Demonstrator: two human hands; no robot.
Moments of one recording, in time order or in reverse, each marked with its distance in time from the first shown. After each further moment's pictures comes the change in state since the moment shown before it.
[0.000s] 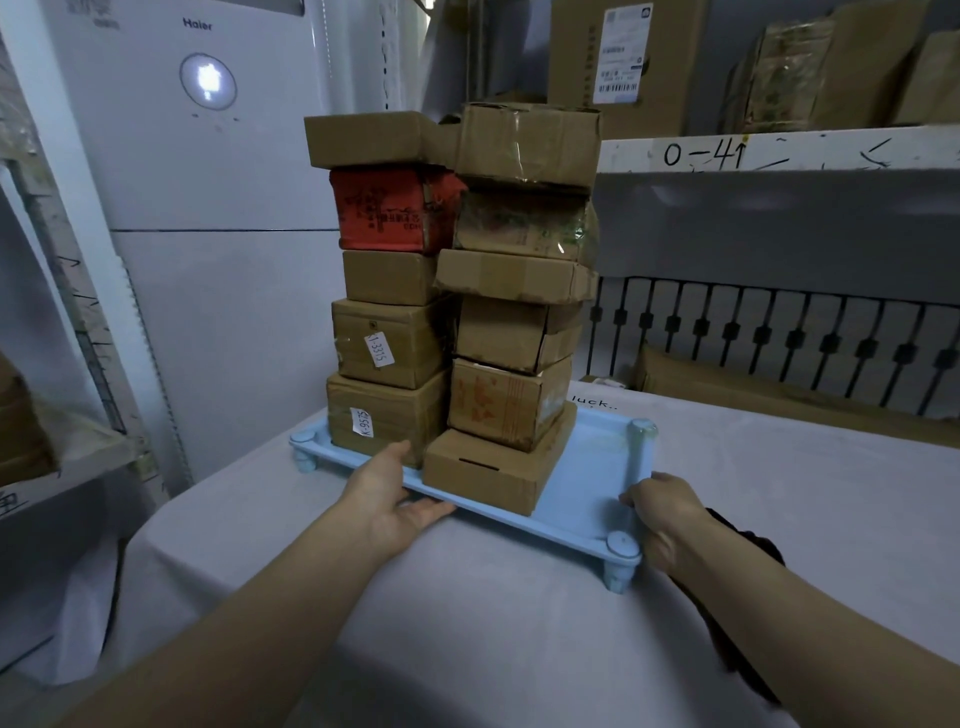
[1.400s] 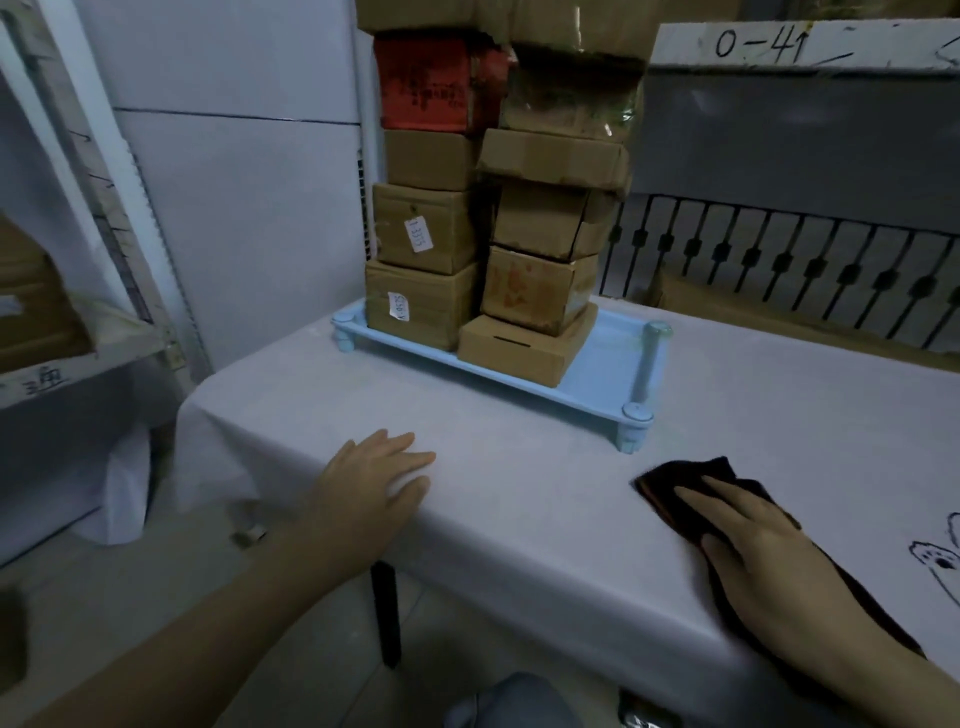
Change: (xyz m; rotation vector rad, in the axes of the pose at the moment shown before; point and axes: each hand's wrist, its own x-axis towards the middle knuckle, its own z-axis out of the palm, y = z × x) left_hand -0.032 -0.040 -0.139 1.791 -0.167 0.793; right_hand -0.115 0.092 -0.114 -1.234 -0.121 -0.803
